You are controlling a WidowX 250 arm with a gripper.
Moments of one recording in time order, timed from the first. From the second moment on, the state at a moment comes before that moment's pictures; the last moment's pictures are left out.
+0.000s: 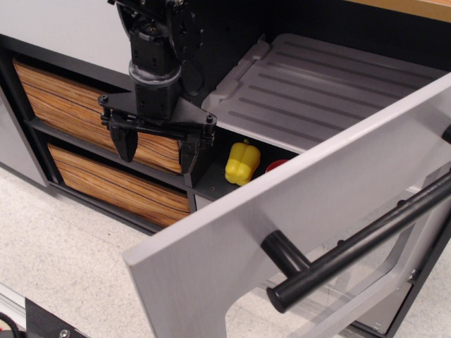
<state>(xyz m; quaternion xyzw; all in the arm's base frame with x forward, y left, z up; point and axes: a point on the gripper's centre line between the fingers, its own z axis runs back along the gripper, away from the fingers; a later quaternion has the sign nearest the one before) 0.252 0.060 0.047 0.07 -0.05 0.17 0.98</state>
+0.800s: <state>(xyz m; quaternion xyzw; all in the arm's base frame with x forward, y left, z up) 0.249 0.013 0.090 0.03 -0.01 0.14 0.99</state>
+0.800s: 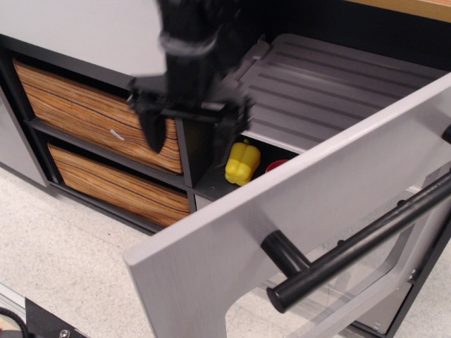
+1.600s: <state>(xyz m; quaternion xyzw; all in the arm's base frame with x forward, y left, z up) 0.222 -0.075 0.188 -0.01 -0.05 0.23 0.97</state>
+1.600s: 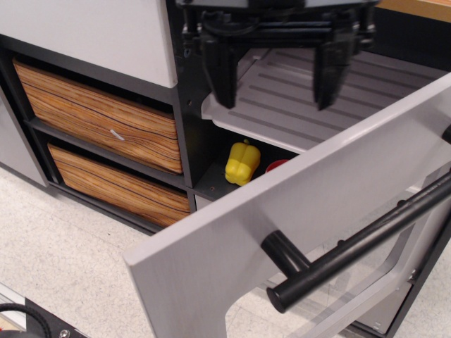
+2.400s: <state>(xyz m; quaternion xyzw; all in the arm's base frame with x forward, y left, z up) 0.200 -0.160 0.195 -0.08 0.04 0.38 0.92</state>
